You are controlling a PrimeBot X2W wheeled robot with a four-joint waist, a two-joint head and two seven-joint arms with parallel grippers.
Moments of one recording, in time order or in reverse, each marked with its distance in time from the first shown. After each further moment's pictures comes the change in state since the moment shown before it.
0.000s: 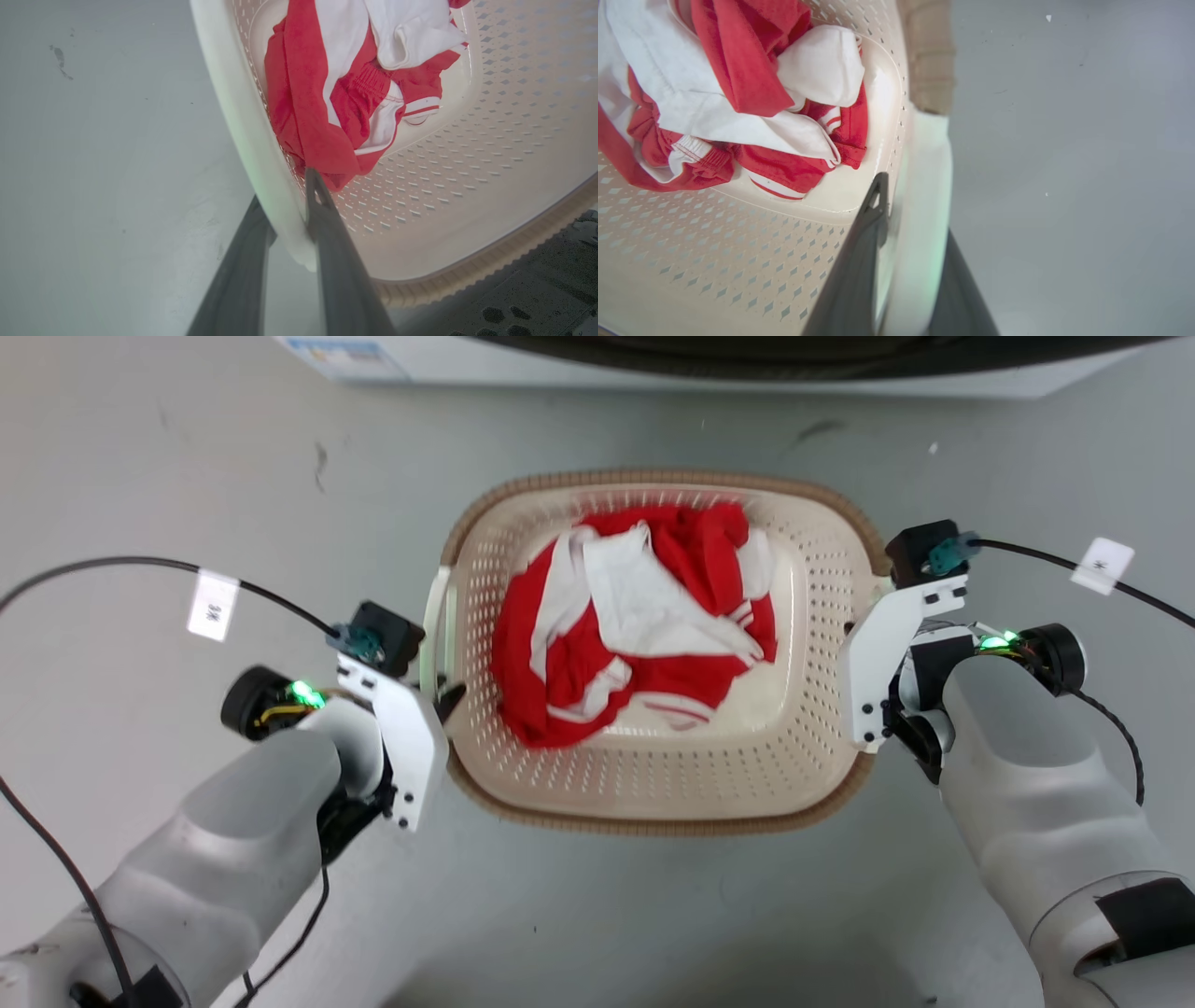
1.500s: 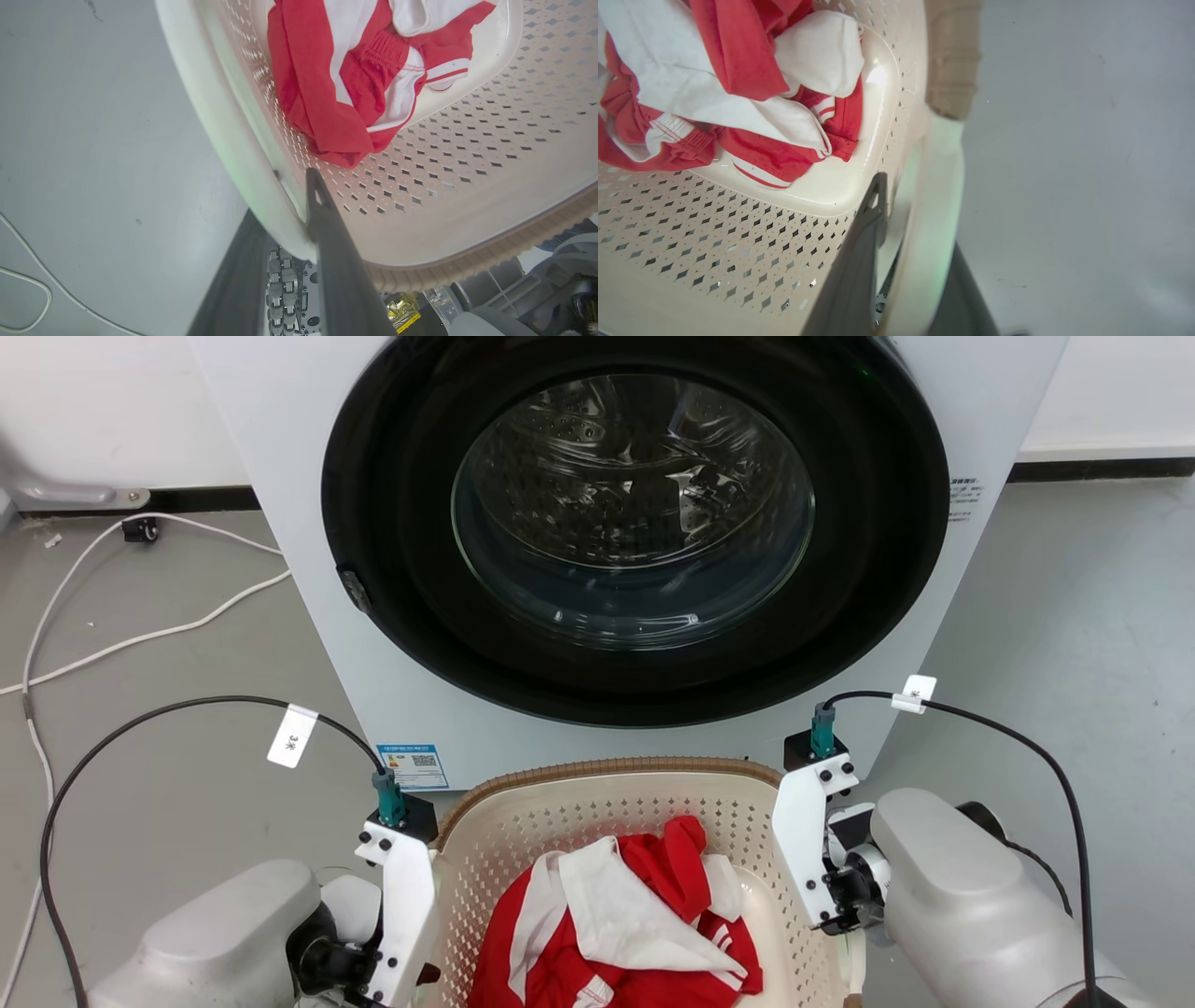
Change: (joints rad) left arm 0.231 0.159 -0.001 -0.317 -0.229 0.004 0.733; right arm 0.211 -0.002 0.474 -0.128 0.402 -0.005 0.649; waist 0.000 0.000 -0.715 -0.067
